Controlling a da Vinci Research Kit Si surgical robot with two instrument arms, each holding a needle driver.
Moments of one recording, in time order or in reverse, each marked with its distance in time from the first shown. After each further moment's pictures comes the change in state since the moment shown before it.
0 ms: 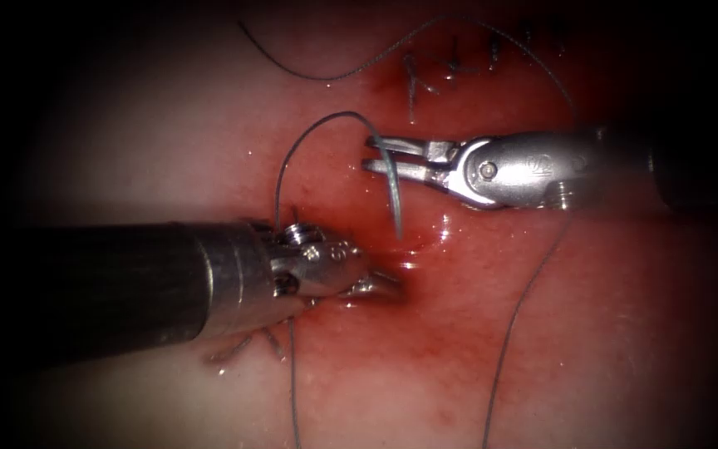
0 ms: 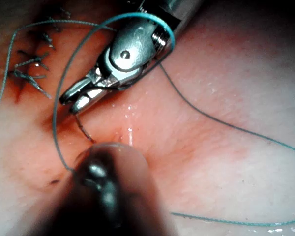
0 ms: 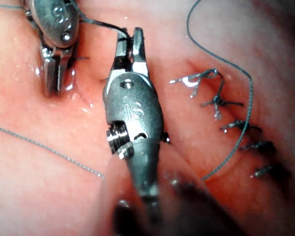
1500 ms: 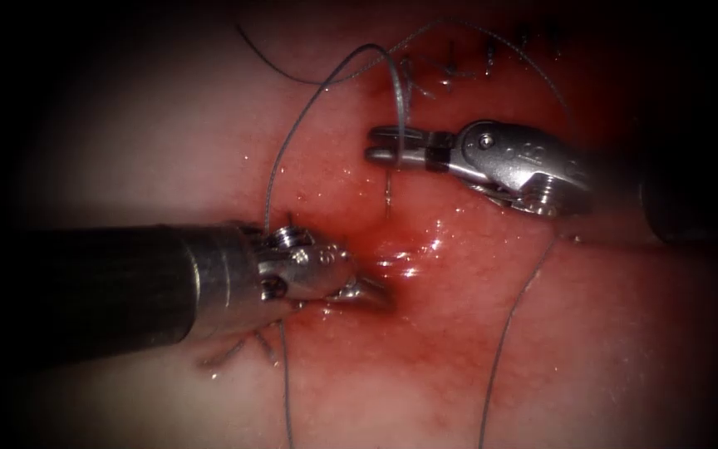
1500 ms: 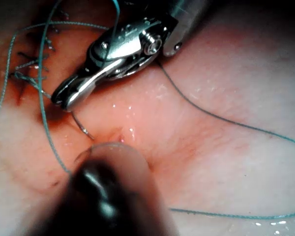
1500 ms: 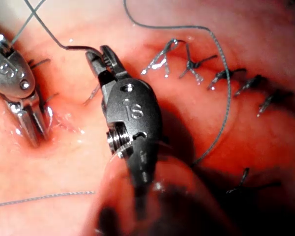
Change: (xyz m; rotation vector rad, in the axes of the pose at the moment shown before) right arm -0.001 0.005 0.000 -0.082 -0.012 0.505; left arm -0.001 0.000 -0.001 -0.022 -0.022 0.019
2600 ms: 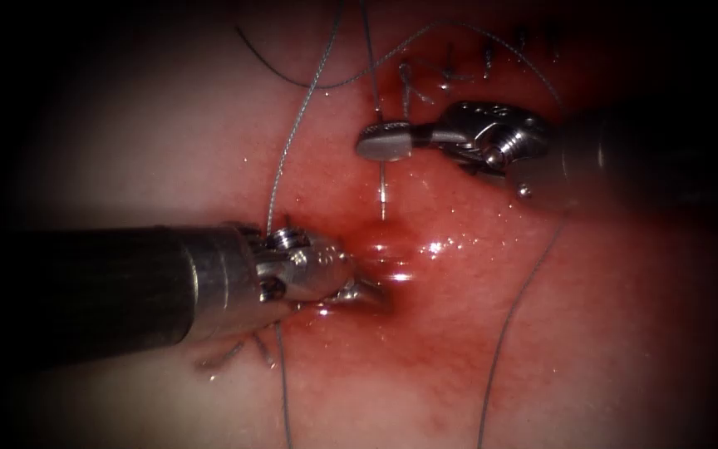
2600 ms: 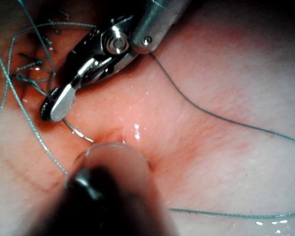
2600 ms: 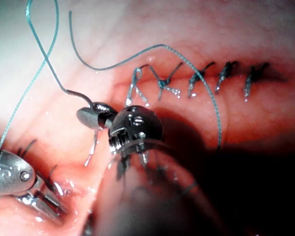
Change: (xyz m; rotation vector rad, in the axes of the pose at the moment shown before) right arm -0.002 0.000 0.002 0.173 -0.124 0.615; left arm 0.000 0.000 0.000 -0.007 -0.005 0.007
